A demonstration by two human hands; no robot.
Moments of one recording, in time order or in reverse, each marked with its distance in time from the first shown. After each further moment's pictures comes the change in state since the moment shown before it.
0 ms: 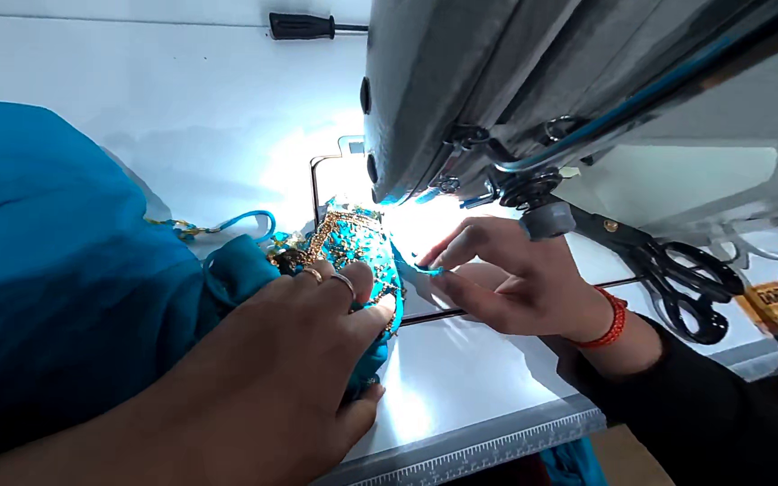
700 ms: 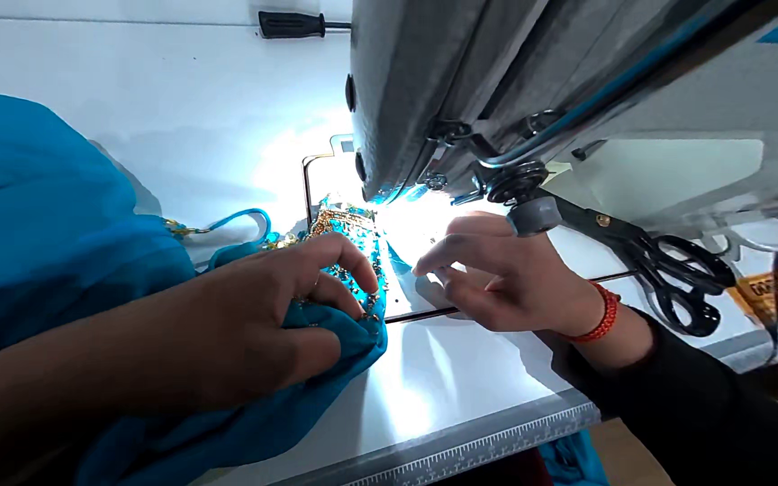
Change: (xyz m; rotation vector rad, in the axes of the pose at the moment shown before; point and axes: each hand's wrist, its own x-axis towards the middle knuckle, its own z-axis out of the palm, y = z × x) left_hand 0.018 -0.037 -0.037 -0.844 -0.421 -0.331; right_hand 0.000 0.003 -0.002 -0.108 -0.067 -0.033
